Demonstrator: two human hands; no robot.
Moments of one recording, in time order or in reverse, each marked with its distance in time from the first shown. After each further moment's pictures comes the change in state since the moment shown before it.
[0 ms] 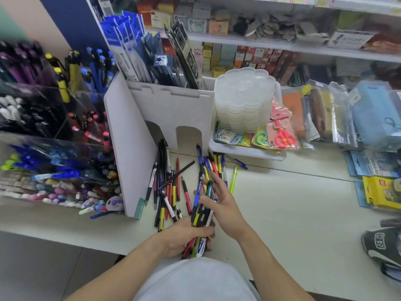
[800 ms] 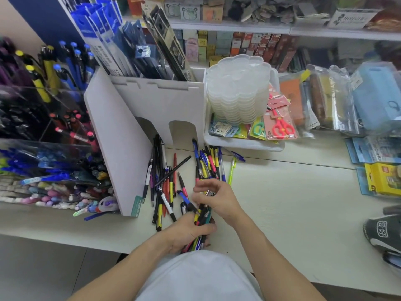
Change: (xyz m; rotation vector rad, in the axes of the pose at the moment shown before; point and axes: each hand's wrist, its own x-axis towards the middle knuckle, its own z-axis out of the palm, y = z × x) left_hand 0.013 -0.005 0.006 0.179 0.102 -0.028; right_hand 0.020 0.006 -0.008 -0.122 0.062 0.025
